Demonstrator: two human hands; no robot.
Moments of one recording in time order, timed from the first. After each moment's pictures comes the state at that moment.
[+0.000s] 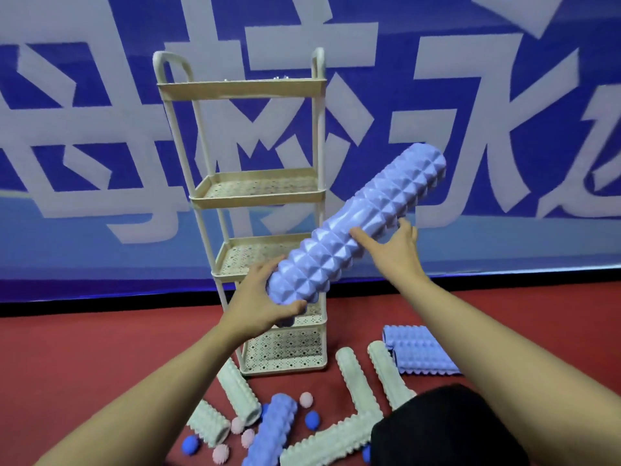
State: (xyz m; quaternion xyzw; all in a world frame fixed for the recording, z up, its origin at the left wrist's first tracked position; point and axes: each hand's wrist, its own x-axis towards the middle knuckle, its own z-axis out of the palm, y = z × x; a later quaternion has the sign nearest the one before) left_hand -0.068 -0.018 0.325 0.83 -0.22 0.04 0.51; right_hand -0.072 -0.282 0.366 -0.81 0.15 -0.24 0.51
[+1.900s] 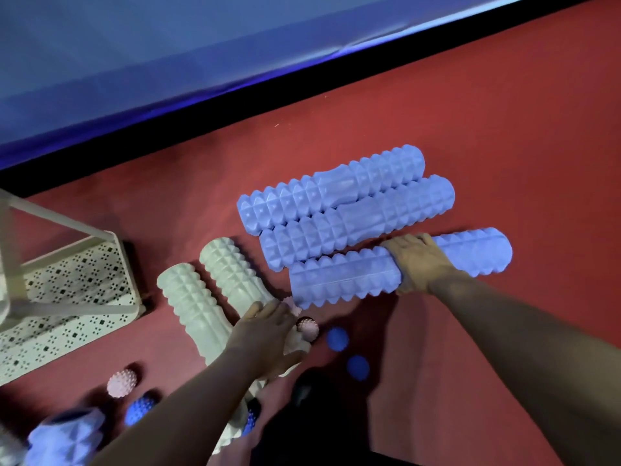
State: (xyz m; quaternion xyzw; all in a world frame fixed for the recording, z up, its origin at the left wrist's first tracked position) left_hand 0.042 -0.383 -0.193 0.80 -0.52 -0.29 -0.06; right_hand -0.049 -0.730 -0.177 -0.96 0.10 0.27 0.04
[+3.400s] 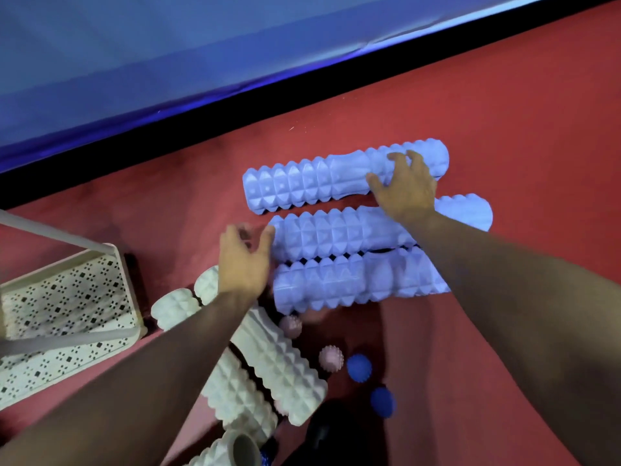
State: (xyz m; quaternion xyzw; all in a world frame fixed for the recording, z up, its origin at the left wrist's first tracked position) left_hand 0.169 -0.440 -0.193 0.86 0.00 -0.16 0.48; right_hand 0.119 -0.735 -0.190 -0.91 0.38 -0.02 0.19
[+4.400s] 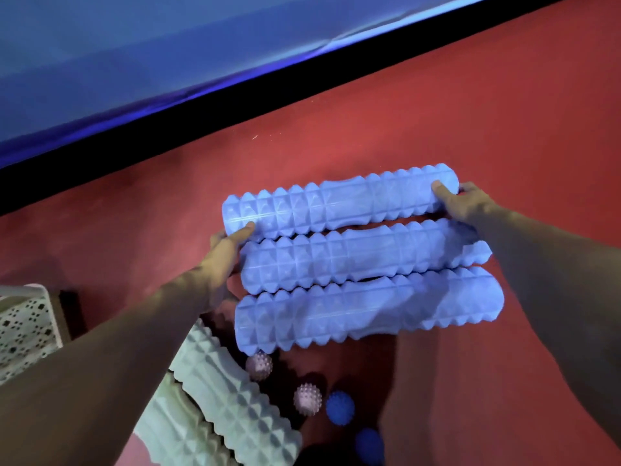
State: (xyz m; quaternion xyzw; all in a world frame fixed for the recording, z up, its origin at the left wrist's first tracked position) left_hand 0.218 -0.500 -0.216 0.73 0.19 -0.44 0.49; right_hand 0.043 -0.897 -0.228 -0.73 0.58 0.07 0.35
